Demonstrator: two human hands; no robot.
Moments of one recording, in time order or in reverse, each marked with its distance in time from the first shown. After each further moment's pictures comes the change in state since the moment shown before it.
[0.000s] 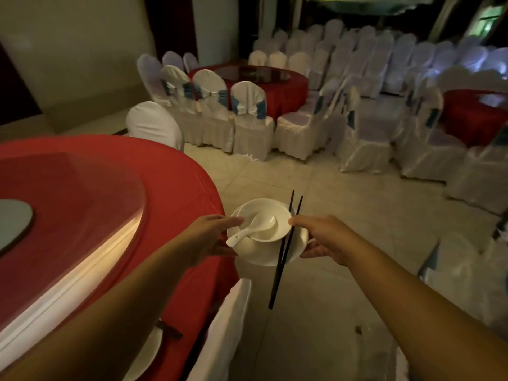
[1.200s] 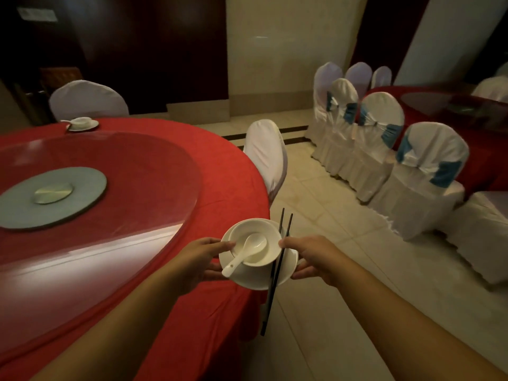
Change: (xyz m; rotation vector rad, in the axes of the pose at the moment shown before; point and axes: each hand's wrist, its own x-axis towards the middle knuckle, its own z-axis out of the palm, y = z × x) left_hand 0.395 0.119 -0.137 -0.410 0.748 0.001; right_hand 0.593 -0.236 0.131 -0.357 -0.731 -0.080
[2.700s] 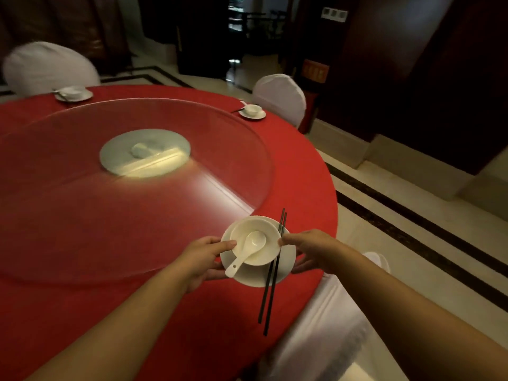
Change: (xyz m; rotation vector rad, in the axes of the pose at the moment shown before) left_hand 0.469 0.214 0.003 -0.647 0.990 0.121; right_hand 0.648 -0.392 0.054 -0.802 -0.984 -0.166
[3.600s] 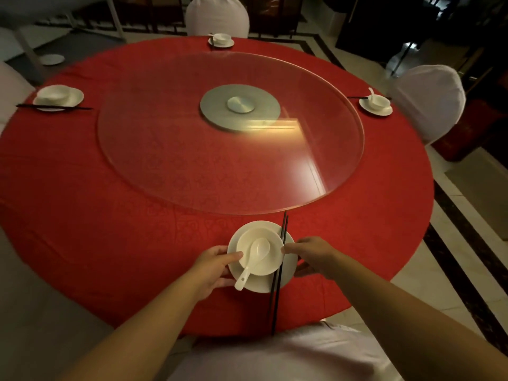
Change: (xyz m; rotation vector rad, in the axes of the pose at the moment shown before) left_hand 0.044 -0.098 0.114 -0.424 0.558 -0.087; right_hand 0.184 0.011 -0.051 -0.480 -0.505 -0.072
